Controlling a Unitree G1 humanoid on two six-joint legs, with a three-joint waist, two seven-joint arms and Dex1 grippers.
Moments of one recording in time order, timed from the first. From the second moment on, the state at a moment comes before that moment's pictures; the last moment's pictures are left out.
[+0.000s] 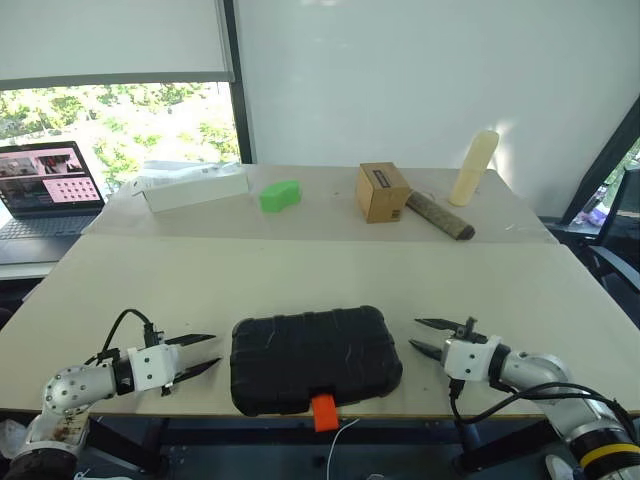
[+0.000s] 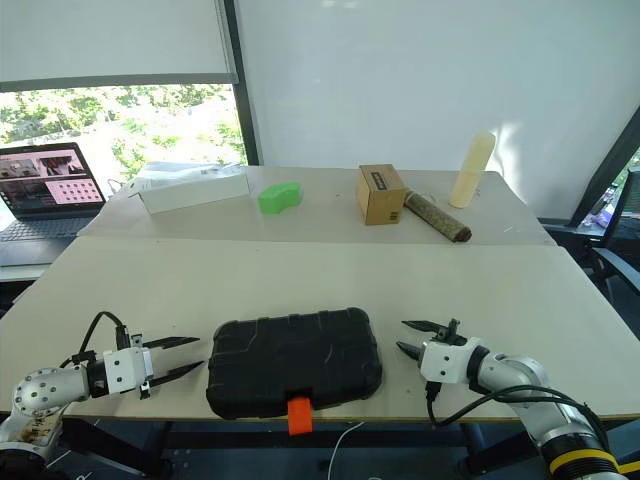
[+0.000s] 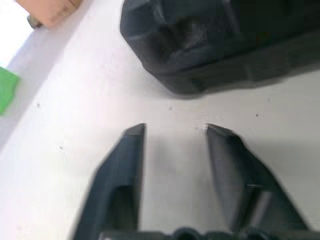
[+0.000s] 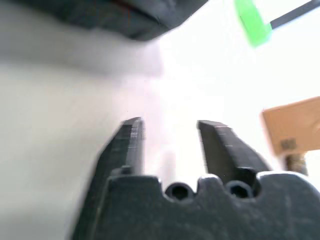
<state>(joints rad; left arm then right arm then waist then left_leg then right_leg) -0.17 0.78 0.10 0.49 -0.14 -0.74 -1.12 -0.25 -0.77 0.14 0.36 -0.24 -0.72 0.55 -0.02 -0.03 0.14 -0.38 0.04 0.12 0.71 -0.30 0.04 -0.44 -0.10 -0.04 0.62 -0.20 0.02</state>
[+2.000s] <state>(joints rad) -0.73 0.65 -0.03 0.69 -0.23 0.14 -1.27 -0.24 -0.65 0.23 -0.10 0.02 0.03 0.87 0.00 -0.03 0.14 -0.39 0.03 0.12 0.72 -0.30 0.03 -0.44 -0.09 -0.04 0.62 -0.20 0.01</state>
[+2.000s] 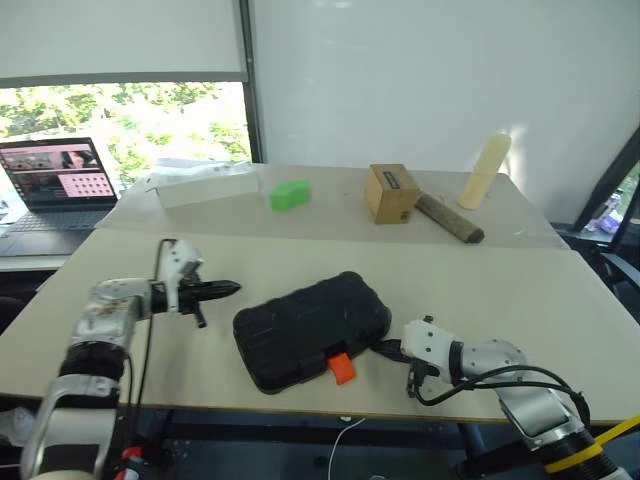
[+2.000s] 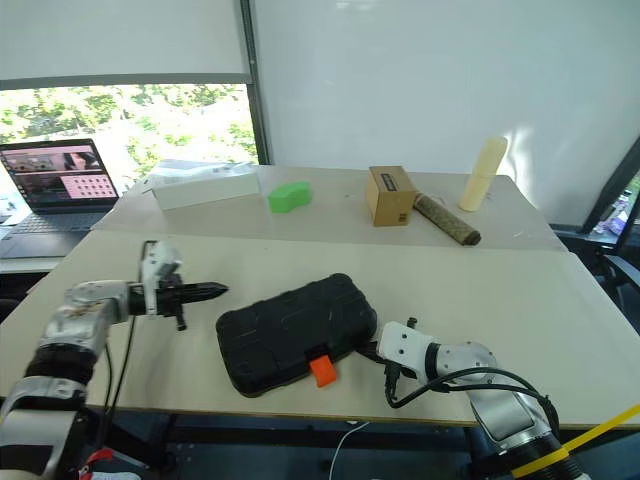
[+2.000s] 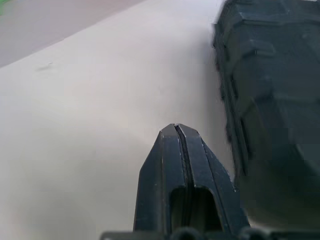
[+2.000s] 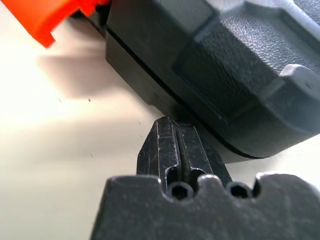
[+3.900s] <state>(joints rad) -0.77 0.54 -0.14 0.60 -0.15 -0.01 -1.33 -0.29 -0.61 0.35 -0.34 0.02 0.29 0.88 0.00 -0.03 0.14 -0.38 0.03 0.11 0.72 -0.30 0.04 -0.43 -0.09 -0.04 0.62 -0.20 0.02</state>
